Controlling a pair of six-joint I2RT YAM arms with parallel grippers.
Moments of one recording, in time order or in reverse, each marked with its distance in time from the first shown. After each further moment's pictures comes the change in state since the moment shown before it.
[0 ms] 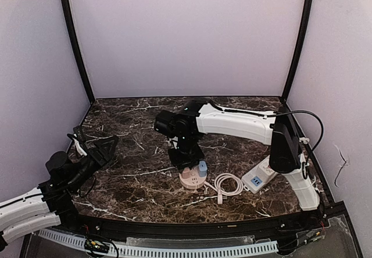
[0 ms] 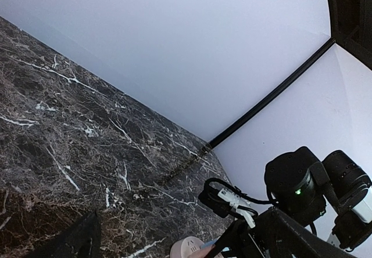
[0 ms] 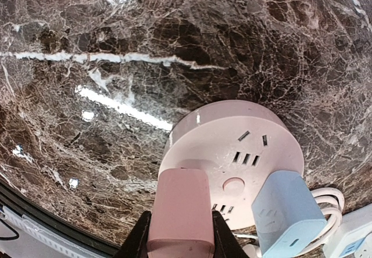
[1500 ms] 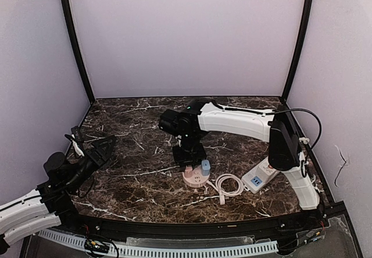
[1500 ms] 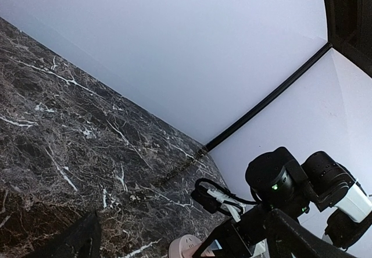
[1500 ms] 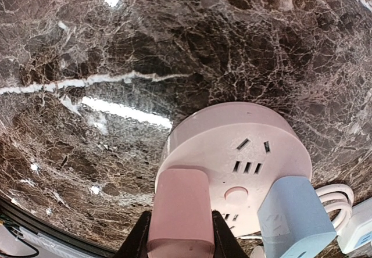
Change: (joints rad) left arm 0.000 -0.058 0.000 -0.042 -0.001 -0.013; right arm -0.043 0.012 -0.024 0.003 -0.020 0.112
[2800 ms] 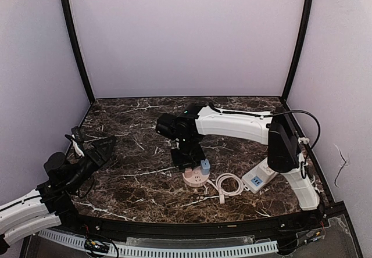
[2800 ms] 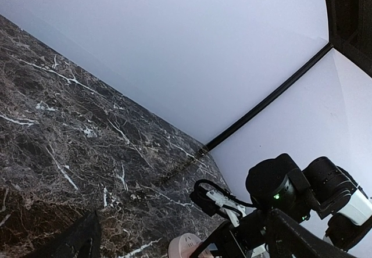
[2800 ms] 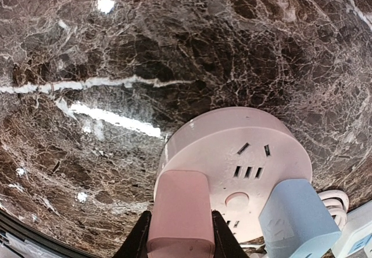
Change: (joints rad) left arm 0.000 -0.001 0.000 -0.005 0.000 -0.006; right arm 0.027 0.027 -0.026 0.037 0.065 -0.024
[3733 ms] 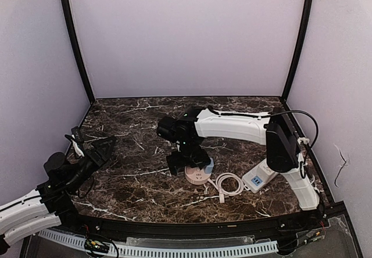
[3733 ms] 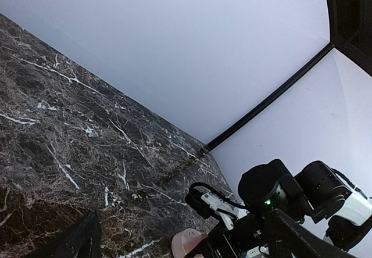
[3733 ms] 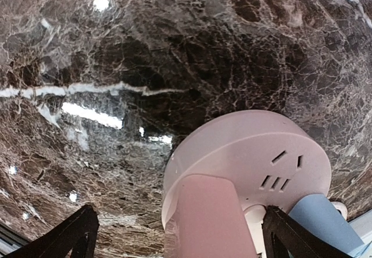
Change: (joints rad) left arm 0.000 -0.005 0.000 -0.011 -0.003 0.000; right arm 0.000 -0.019 -0.026 0.030 0.019 -0.039
